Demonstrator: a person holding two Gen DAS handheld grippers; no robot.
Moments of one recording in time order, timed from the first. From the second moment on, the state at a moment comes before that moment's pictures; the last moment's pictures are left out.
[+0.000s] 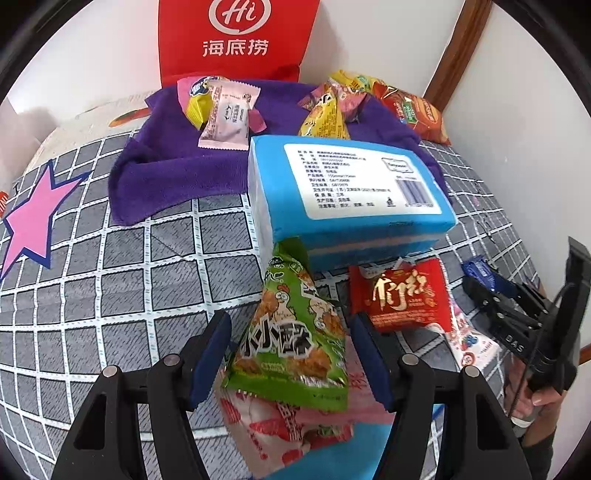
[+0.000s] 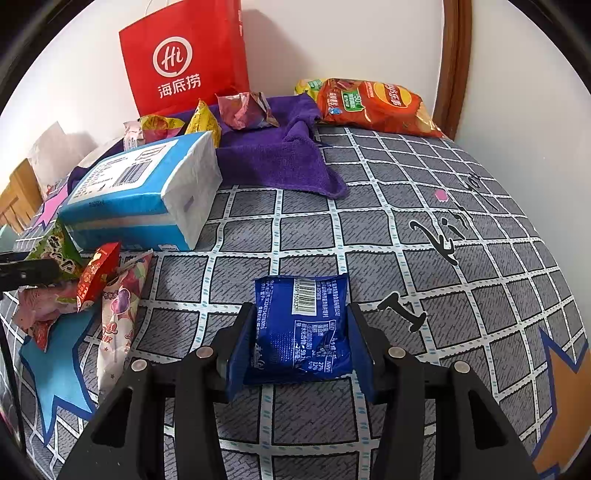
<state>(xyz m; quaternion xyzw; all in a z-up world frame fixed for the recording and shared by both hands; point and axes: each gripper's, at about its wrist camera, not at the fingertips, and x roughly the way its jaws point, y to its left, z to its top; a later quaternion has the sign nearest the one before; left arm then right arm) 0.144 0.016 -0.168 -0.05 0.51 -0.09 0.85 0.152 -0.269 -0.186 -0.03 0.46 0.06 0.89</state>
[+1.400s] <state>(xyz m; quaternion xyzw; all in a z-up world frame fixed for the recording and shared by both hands) 0.186 0.060 -0.062 -0.07 0.42 -0.07 0.90 0.218 -0.203 -0.066 -0.02 0.39 0.08 0.92</state>
